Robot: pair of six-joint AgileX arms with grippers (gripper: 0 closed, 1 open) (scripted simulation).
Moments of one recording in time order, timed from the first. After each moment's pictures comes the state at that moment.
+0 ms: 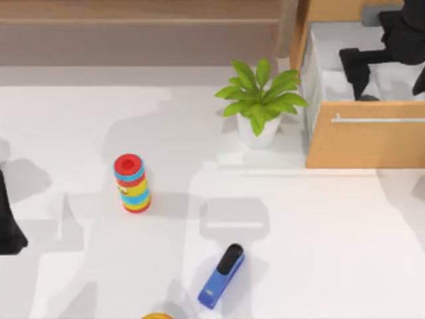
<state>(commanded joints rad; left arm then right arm) 0.00 0.00 0.00 0.00 0.00 0.00 0.13 2.36 2.17 -1.28 0.01 0.06</state>
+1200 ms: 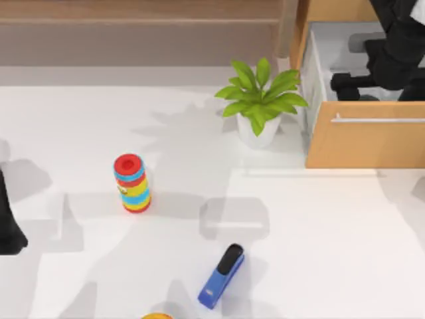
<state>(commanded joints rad) 0.00 0.00 0.00 0.00 0.00 0.00 0.13 2.45 2.08 -1.09 0.01 0.07</state>
